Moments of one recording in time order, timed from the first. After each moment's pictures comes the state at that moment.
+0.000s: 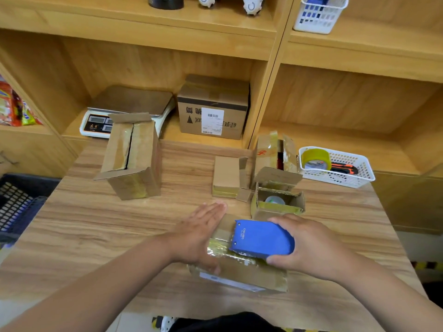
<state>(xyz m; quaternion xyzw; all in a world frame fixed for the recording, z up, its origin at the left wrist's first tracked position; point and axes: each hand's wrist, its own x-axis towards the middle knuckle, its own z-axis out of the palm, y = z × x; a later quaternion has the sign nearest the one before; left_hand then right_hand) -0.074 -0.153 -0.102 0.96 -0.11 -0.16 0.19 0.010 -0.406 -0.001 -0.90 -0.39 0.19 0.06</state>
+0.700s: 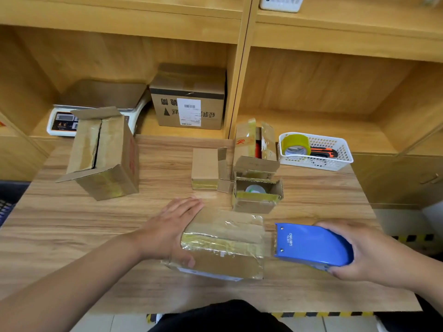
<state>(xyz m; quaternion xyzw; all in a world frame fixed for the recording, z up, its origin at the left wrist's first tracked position) -0.066 -0.153 -0.108 0.96 -0.07 -0.19 0.17 0.040 -0.532 0.021 -0.89 -0.37 0.24 0.11</state>
